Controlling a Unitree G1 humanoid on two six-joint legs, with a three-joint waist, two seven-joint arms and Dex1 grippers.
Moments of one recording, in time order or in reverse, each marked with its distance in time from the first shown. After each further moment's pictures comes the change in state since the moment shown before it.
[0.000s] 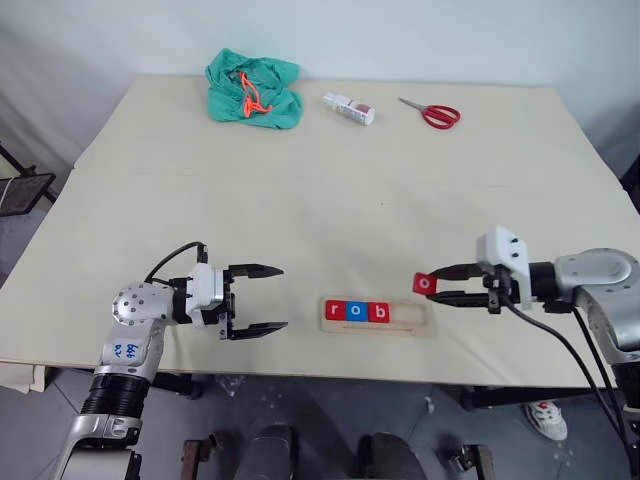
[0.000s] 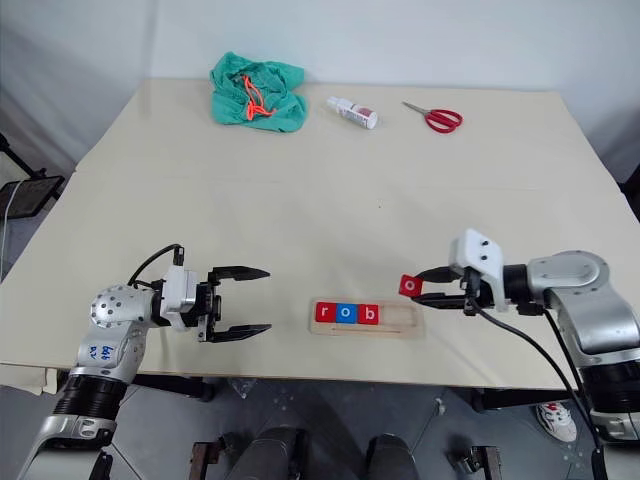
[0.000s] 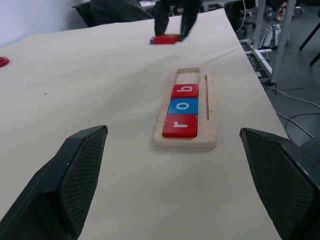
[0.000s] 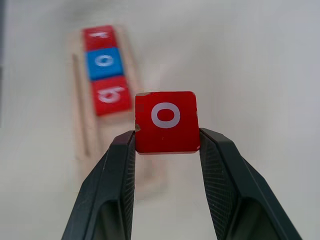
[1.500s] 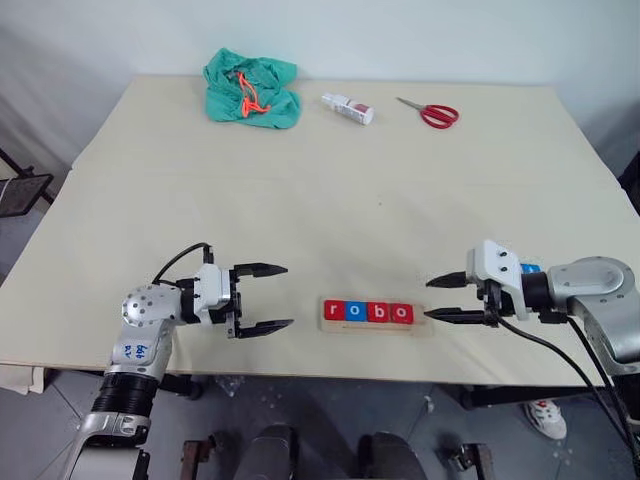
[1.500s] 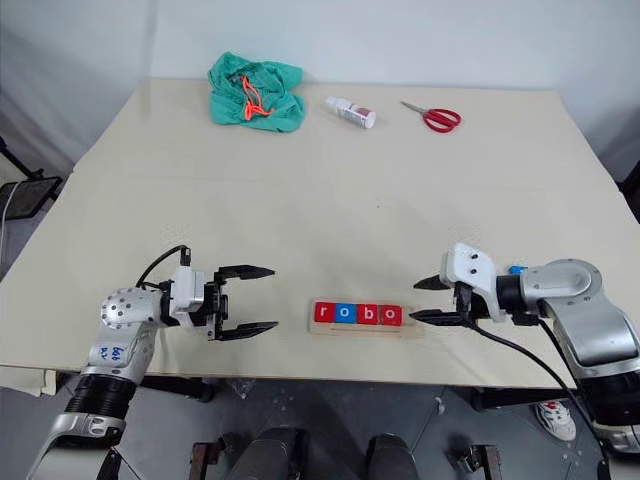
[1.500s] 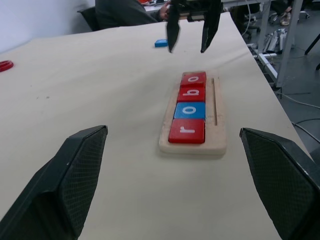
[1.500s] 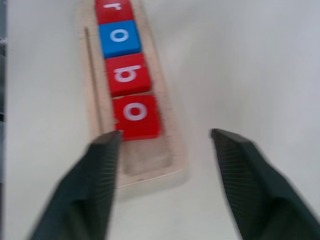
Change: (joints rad) left arm -0.015 -0.029 -0.016 0.033 0.016 -0.033 0.027; right arm 0.063 -0.020 -0.035 -0.076 -0.028 0.033 -0.044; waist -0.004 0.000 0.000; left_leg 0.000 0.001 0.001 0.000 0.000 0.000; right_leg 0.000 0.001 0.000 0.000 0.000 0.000
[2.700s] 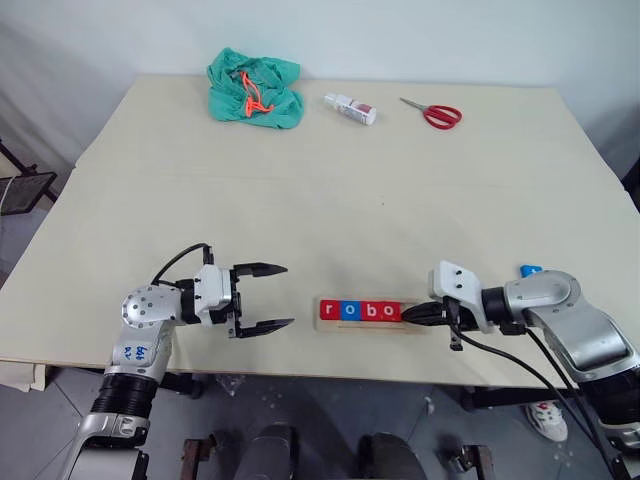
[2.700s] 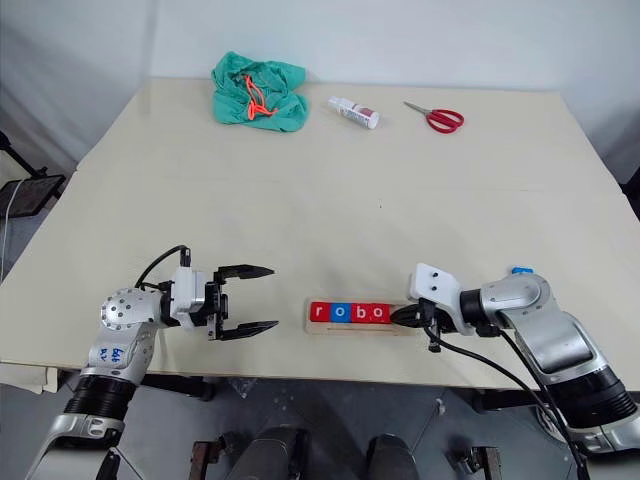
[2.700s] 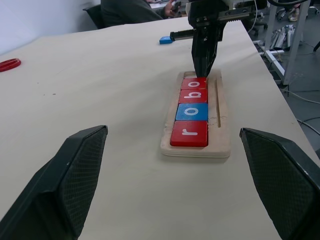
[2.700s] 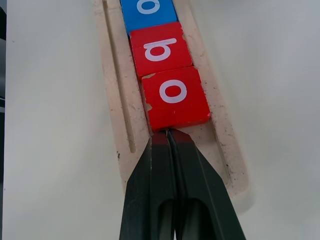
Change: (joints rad) left arm 0.017 0.010 -0.001 -0.004 0.005 -0.012 0.023; right arm -0.039 0.070 0.167 -0.003 -0.070 0.052 -0.068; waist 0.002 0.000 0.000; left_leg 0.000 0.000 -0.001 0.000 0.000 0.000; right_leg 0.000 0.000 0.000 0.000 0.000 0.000
